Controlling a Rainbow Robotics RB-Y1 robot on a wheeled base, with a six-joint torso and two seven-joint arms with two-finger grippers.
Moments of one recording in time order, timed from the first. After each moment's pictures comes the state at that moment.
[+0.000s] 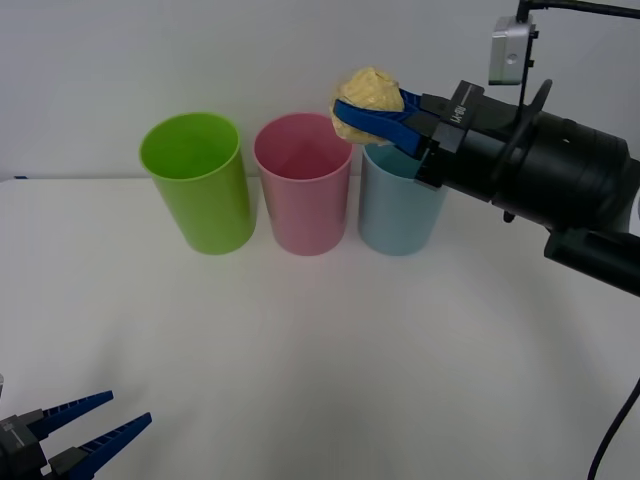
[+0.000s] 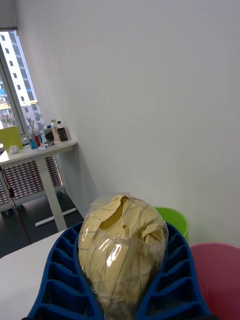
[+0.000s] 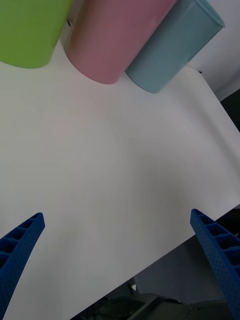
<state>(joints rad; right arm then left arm) -0.40 -0.44 0.04 -1.94 1.43 -0.83 -0.80 0.63 0.39 0.42 -2.04 -1.39 -1.18 0.72</state>
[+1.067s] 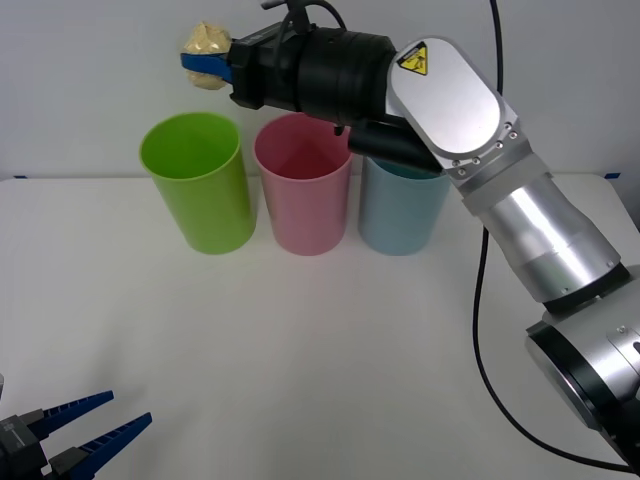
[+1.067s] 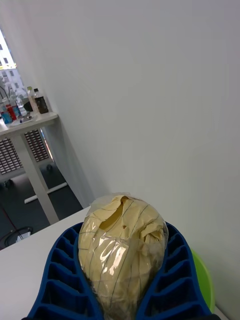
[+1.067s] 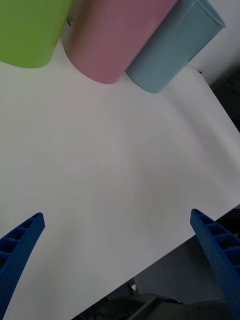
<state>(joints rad) -1.05 -0.23 0.38 -1.22 1.67 -0.61 -0.90 0.63 0.39 0.42 -2.04 -1.39 -1.18 0.72</state>
